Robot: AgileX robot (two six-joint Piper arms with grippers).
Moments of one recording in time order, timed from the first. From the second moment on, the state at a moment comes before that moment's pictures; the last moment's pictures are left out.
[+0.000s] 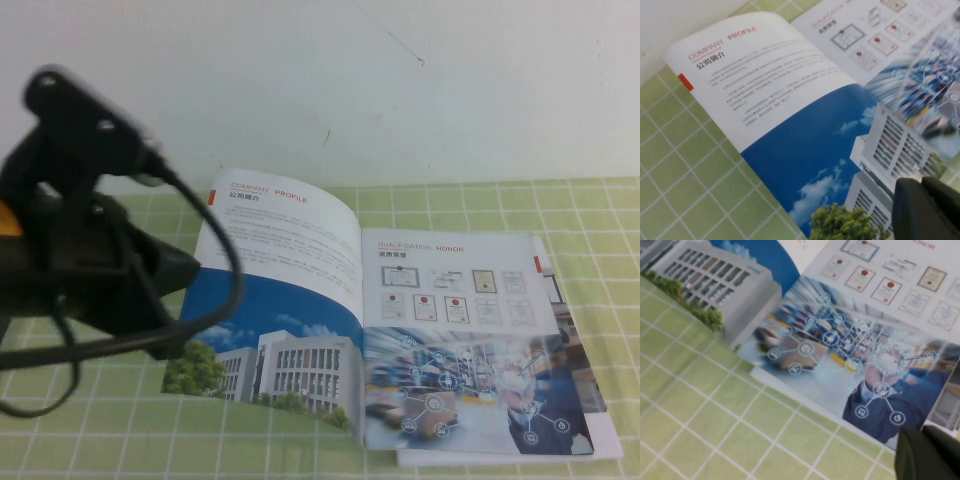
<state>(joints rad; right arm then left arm) -0.04 0.76 -0.49 0.74 0.79 -0.87 -0.41 1.07 -1.05 -0.27 0.81 0.44</state>
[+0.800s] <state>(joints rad) -0.01 1.13 -0.62 0.72 0.73 -0.86 -0.71 1.73 -1.36 0.03 0.62 0.05</state>
